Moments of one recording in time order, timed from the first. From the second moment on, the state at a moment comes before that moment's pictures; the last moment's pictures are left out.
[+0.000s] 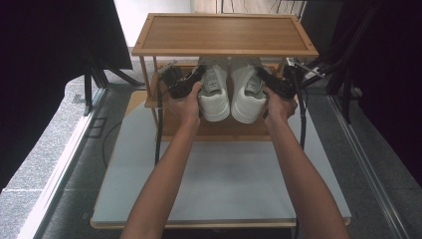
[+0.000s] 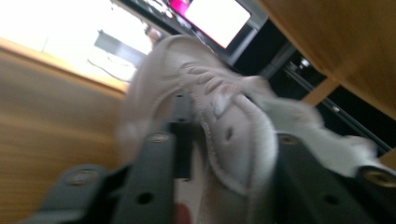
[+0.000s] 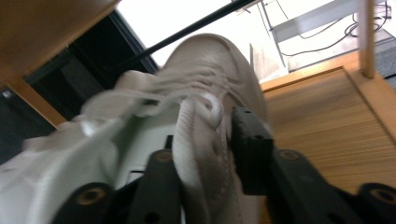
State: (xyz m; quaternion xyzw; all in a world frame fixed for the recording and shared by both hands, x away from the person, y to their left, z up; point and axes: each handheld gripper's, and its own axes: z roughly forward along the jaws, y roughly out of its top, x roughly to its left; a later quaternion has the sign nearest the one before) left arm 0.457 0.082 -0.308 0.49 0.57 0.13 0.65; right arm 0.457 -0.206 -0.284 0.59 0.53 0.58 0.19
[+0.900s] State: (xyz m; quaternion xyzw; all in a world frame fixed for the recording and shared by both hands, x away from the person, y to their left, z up) left arm 0.334 0.107 -0.300 0.64 0.43 0.16 0.62; right arm 0.329 -0.212 -0.283 0.38 0.69 0.57 0.25
